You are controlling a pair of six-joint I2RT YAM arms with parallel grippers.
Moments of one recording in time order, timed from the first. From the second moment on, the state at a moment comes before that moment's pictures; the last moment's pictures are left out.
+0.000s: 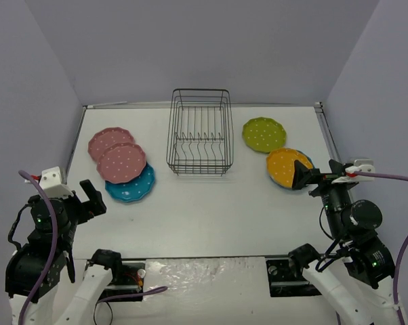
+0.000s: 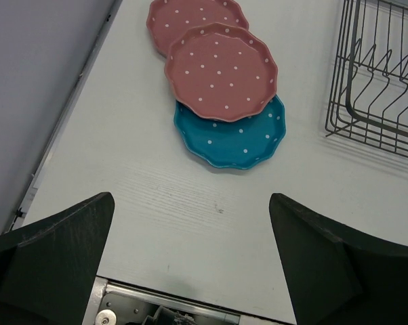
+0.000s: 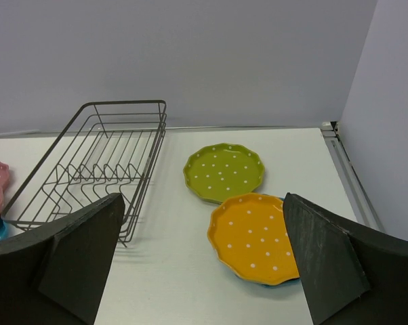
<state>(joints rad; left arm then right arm) -0.18 0.47 1.15 -1.14 -0.33 -0.31 0.44 0.38 0.90 -0.43 0.36 0.07</state>
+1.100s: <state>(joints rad) 0.31 1.13 0.76 -0.34 0.07 -0.61 0.44 0.54 0.92 -0.44 0.00 0.14</state>
